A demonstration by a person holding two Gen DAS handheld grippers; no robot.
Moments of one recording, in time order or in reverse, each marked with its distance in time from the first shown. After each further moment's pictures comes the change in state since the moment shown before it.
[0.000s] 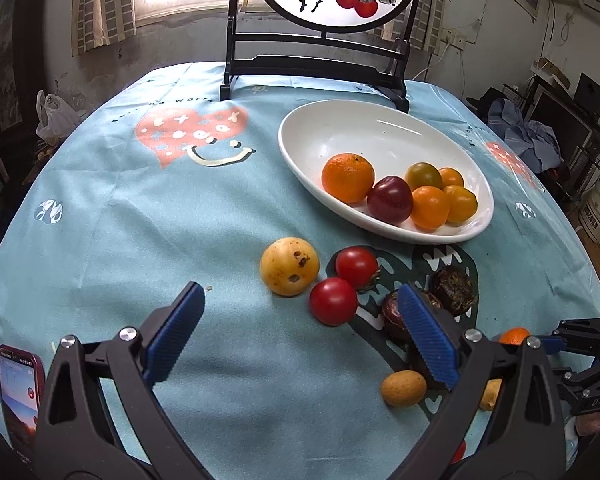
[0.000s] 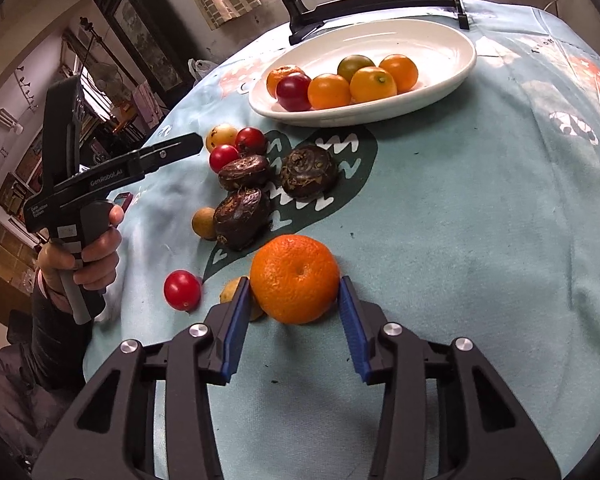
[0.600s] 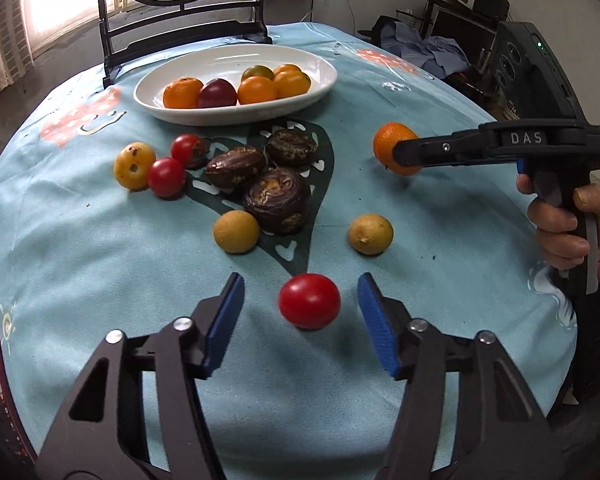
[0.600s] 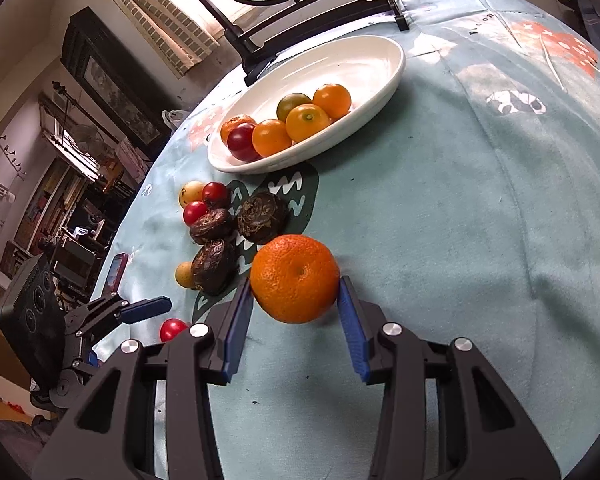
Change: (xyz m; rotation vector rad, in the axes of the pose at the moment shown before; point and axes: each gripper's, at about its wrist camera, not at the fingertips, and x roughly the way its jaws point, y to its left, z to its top) left arm -0.030 -0.072 -0.085 0.298 0.130 -0.227; right arm -0.017 -0.031 0.006 0.180 -0.101 0.003
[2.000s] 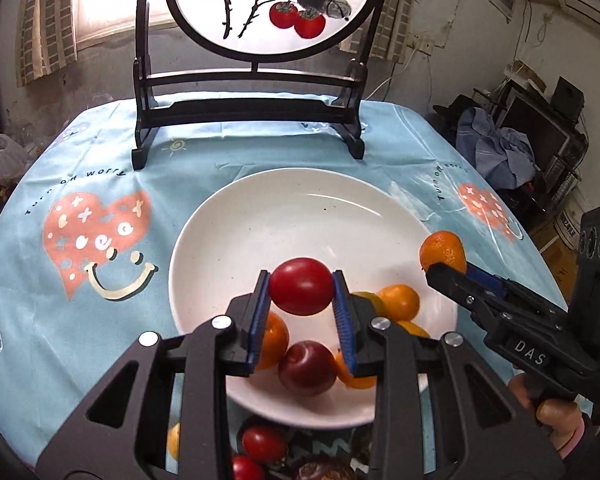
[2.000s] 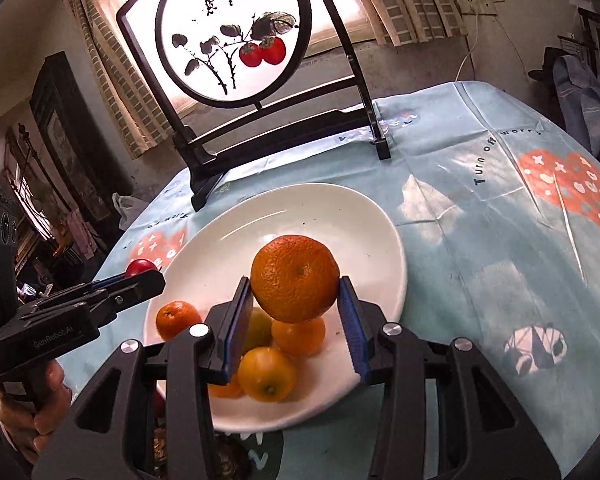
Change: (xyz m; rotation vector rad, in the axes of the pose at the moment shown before) left arm 0.058 0.094 0.201 -0.247 -0.129 0.109; right arm 0.047 -0.004 0.134 -0.008 -0.321 -0.199
